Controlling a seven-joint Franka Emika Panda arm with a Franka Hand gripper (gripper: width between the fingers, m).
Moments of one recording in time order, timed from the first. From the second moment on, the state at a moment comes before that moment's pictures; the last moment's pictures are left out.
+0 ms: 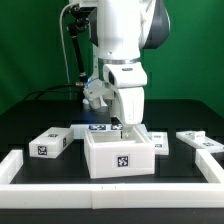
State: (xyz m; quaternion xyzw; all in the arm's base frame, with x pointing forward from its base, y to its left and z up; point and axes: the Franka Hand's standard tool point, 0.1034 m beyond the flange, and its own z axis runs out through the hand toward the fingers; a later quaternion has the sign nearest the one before) arm 0.411 0.002 0.034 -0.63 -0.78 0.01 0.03
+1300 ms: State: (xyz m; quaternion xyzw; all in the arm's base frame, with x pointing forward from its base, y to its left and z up) arm 0.421 0.002 0.026 -0.63 -0.78 0.01 0.03
